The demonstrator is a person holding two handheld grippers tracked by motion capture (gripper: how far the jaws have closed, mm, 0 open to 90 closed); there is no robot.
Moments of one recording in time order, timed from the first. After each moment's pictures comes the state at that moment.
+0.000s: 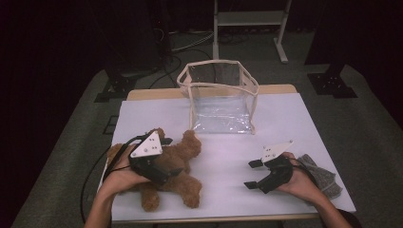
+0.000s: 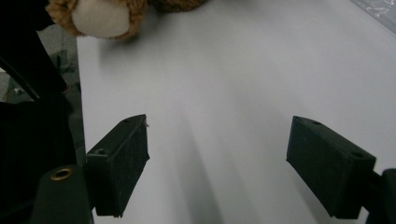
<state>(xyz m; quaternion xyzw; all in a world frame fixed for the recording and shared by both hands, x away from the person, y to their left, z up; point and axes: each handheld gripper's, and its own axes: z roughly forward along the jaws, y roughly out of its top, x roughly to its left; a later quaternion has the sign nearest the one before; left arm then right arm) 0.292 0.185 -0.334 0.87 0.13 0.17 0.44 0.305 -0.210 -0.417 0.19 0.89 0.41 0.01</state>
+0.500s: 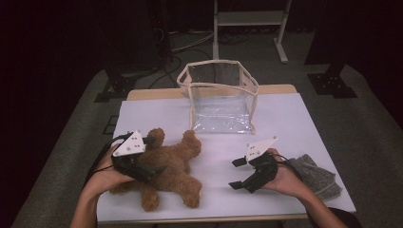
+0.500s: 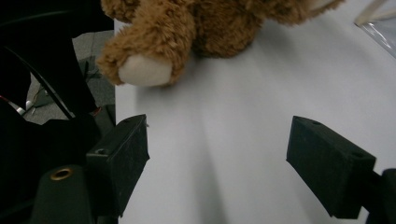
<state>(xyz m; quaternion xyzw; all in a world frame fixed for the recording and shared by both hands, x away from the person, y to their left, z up) 0.294 0.226 -0.334 0.87 0.16 0.18 0.42 0.305 -0.163 -0.397 0.14 0.89 0.43 -0.02</state>
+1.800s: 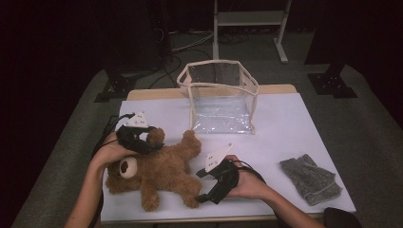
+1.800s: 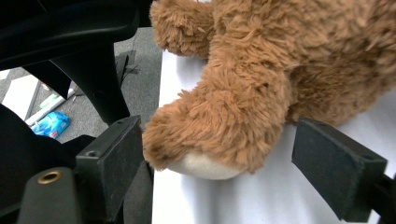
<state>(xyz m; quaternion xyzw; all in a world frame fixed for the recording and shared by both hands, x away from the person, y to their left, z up) 0.376 0.237 -0.352 0.90 0.20 0.15 0.35 0.296 -0.064 -0.409 0.07 0.90 0.43 -0.07</state>
